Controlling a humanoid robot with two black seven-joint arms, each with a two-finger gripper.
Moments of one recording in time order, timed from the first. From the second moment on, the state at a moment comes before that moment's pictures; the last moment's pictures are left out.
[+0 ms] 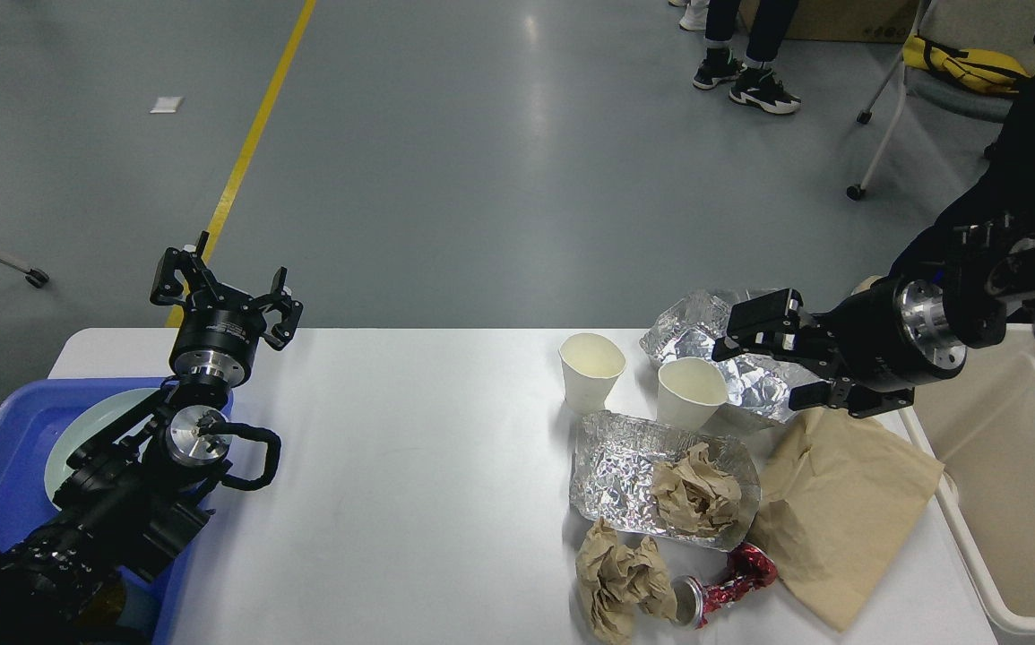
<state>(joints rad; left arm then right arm) -0.69 0.15 -0.83 -0.45 -0.21 -0.34 -0.44 2.13 -0.44 -1.40 1.65 0.09 0.33 0.31</state>
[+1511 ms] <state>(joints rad) -0.69 0.15 -0.83 -0.45 -0.21 -0.34 -0.44 1.28 -0.33 -1.34 0.98 0.18 0.07 0.30</state>
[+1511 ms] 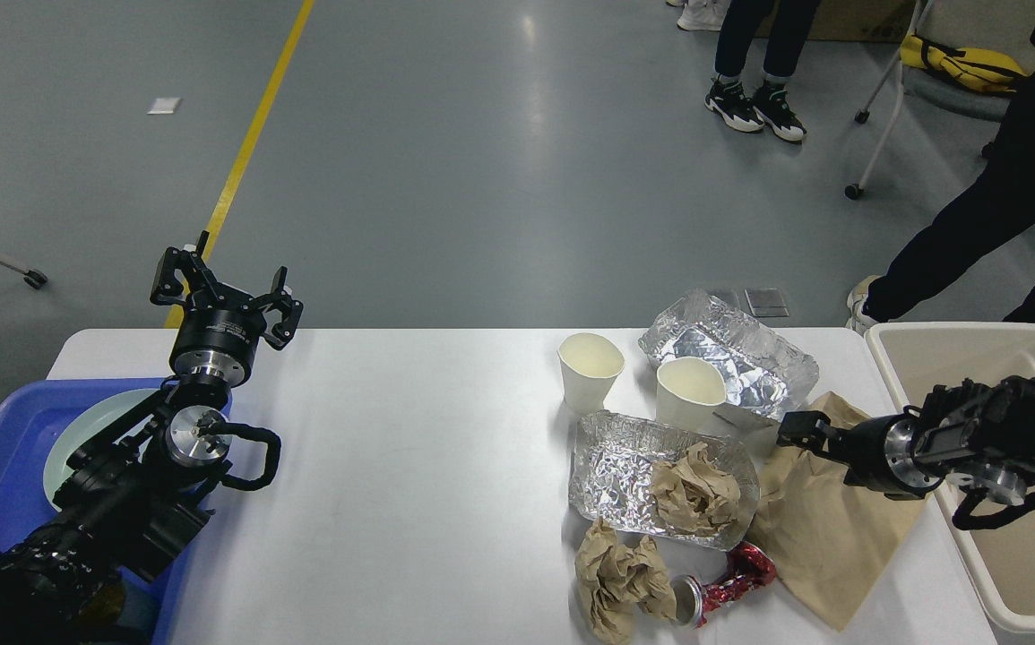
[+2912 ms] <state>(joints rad) -0.69 0.15 -0.83 -0.45 -0.21 -0.34 -0.44 1.34 -0.56 -1.32 1.05 -0.08 0.02 0.40</state>
